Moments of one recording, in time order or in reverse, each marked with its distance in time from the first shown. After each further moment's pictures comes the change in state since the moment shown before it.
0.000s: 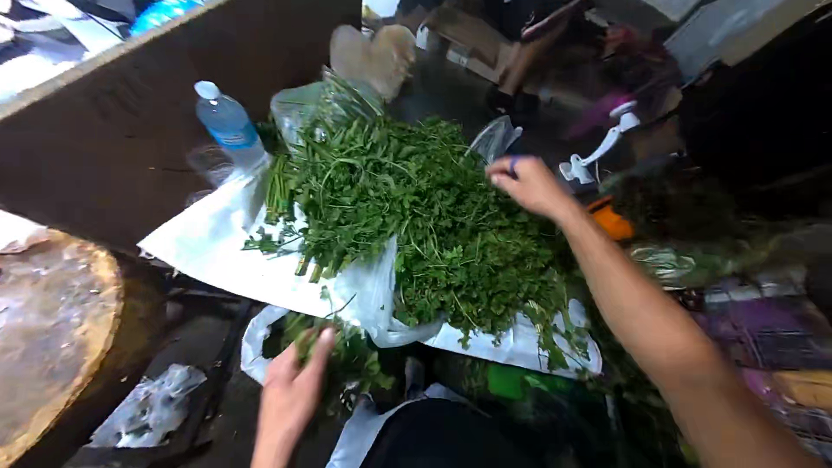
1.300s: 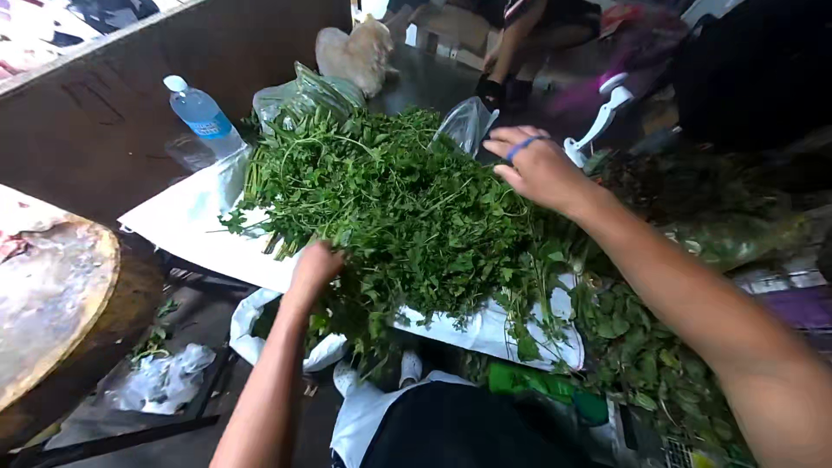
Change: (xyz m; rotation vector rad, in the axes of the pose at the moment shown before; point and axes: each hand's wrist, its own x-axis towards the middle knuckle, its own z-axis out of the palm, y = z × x) left_hand 0.103 0.031 0.123 0.616 -0.229 -0.116; right_hand -0.084 0.063 -0.059 -0.365 0.054 -0.339
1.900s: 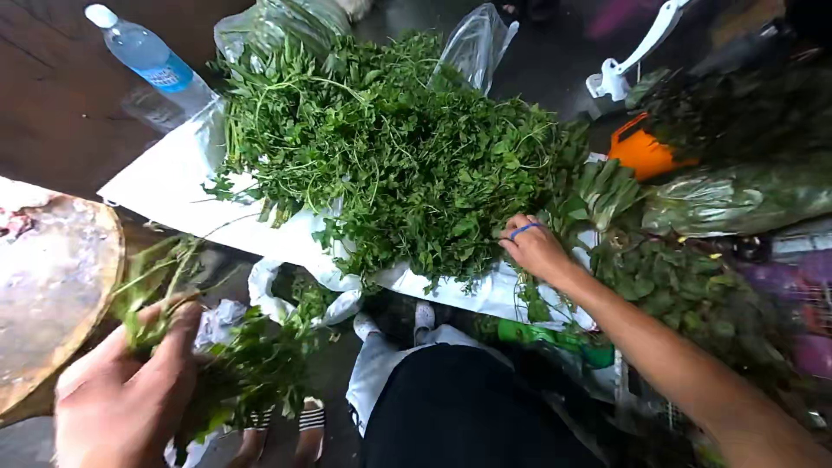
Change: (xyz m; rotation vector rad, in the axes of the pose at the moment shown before) left_hand -0.195 -0.060 -0.091 -0.160 0.421 -0.101; right_hand -0.153 -0.031 0.170 0.321 -0.290 0.396
